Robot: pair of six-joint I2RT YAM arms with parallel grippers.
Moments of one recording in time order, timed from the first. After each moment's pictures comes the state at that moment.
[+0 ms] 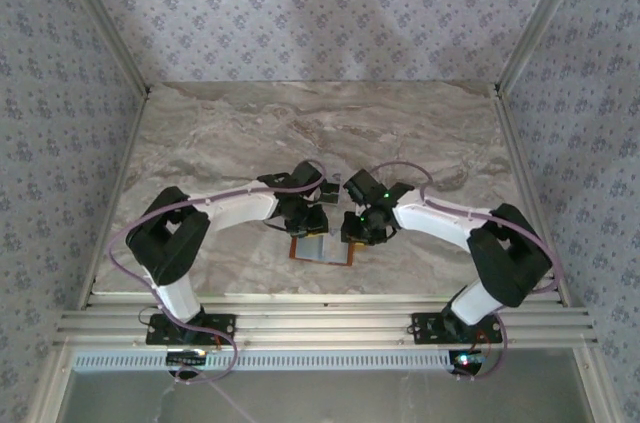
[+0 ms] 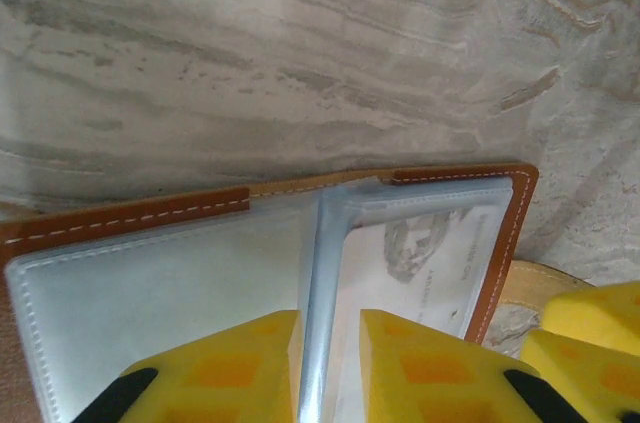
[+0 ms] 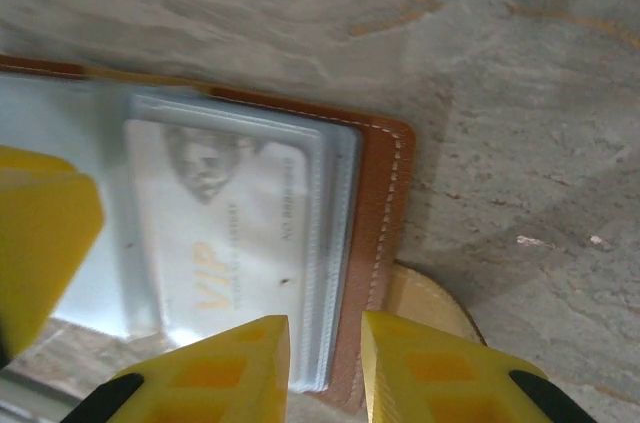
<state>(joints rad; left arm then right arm) -0.81 1.75 1.07 -0.53 0.28 -0.87 0.73 1.56 0.89 -0.61 -0.22 0.75</state>
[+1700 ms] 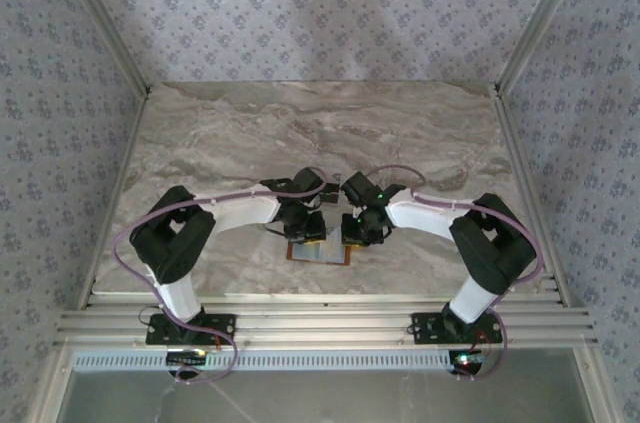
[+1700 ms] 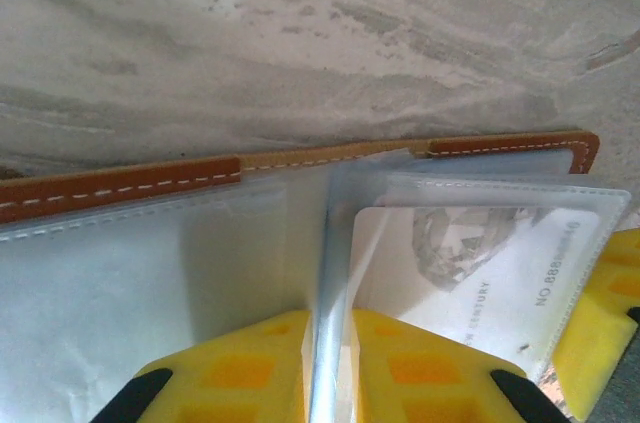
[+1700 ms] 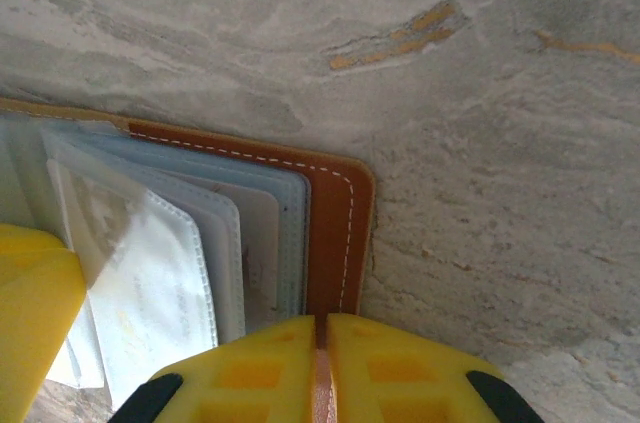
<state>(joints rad) -0.83 1.76 1.04 -0.54 0.28 -0.86 0.72 1.64 0.89 -0.54 -0.23 0.74</state>
